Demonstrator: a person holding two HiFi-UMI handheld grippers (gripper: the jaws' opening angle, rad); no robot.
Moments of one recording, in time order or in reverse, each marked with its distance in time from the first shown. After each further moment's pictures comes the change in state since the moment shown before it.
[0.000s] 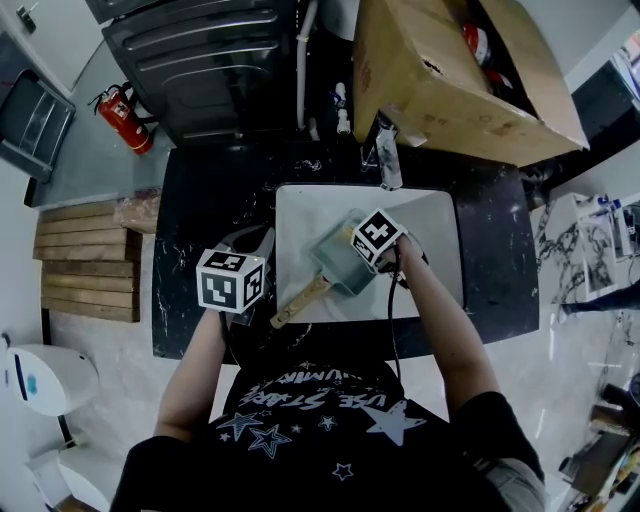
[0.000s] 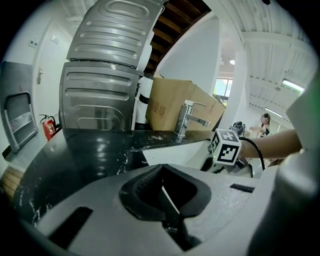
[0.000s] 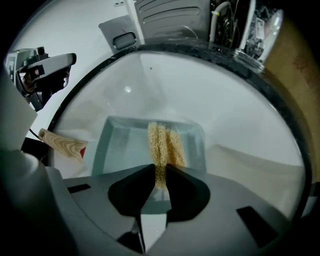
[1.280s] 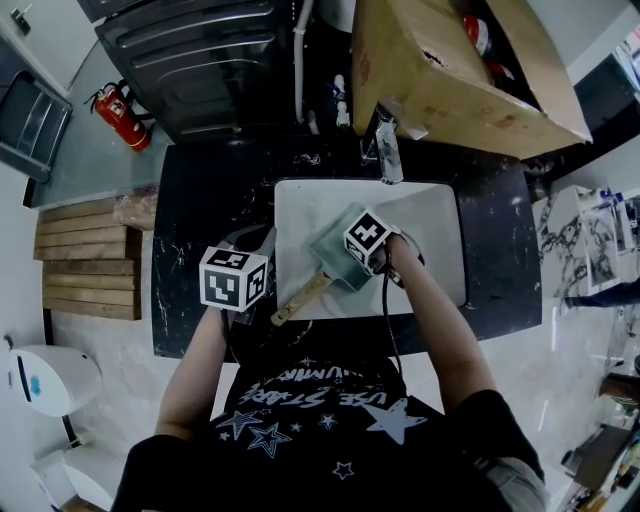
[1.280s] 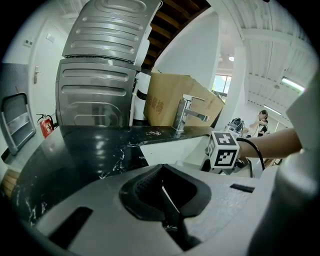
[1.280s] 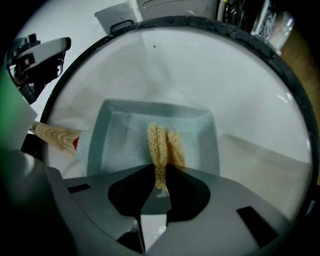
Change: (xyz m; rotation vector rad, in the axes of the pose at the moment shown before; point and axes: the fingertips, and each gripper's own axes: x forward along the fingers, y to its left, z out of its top) left arm 0.008 -0.004 -0.010 0.016 0.043 -0.017; right arm 0.021 0.011 -0.018 -0.007 0.119 0.000
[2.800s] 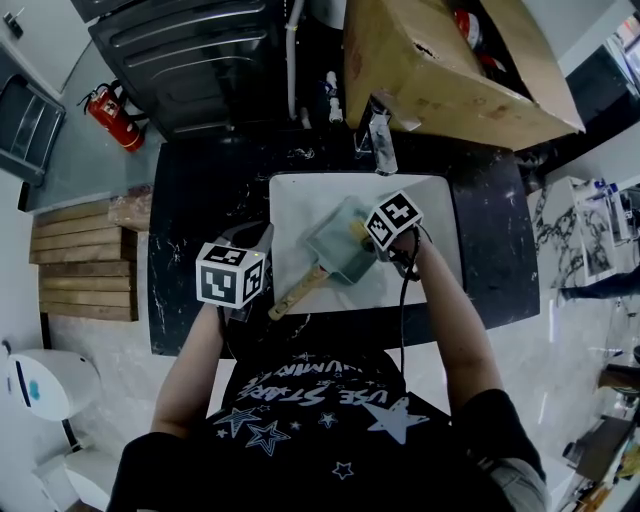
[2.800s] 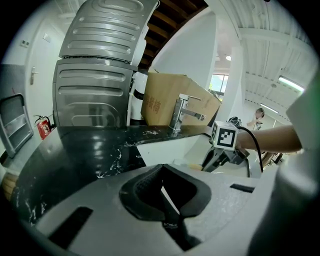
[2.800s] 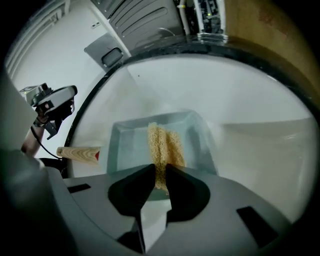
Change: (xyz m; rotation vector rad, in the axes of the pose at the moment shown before) left arm -0.004 -0.007 -0.002 0.021 0.006 -0.022; right arm -0.035 -0.007 -0.006 0.204 -0.161 0.186
